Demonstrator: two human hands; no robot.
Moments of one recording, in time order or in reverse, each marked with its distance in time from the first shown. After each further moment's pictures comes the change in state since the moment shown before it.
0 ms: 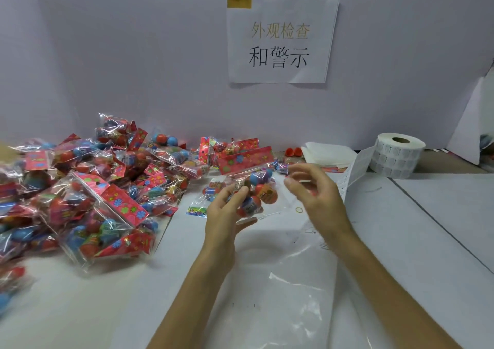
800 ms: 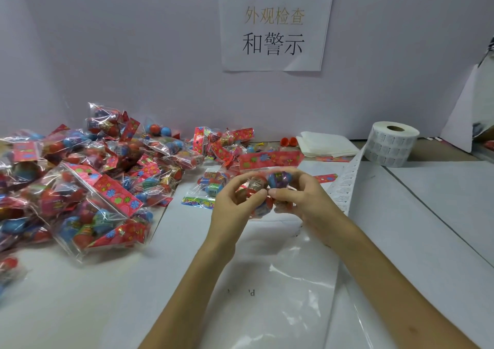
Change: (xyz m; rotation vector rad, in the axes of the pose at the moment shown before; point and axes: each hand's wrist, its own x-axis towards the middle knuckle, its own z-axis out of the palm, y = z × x) left_hand -0.001 -0.013 0.004 0.145 -0.177 0.173; right_hand 0.000 0.012 0.003 0.308 -0.239 0.297
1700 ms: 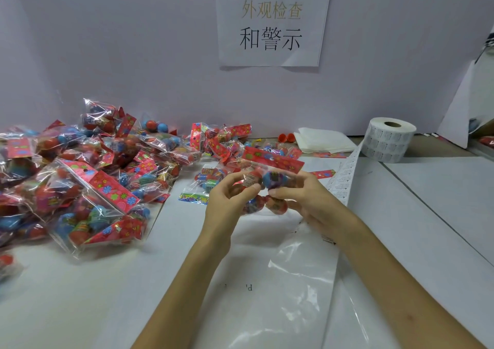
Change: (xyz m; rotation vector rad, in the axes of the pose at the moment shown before) left_hand 0.005 -0.002 -0.002 -0.014 0.061 -0.083; right_hand 0.002 0.001 -0.011 -0.012 -0.088 0.035
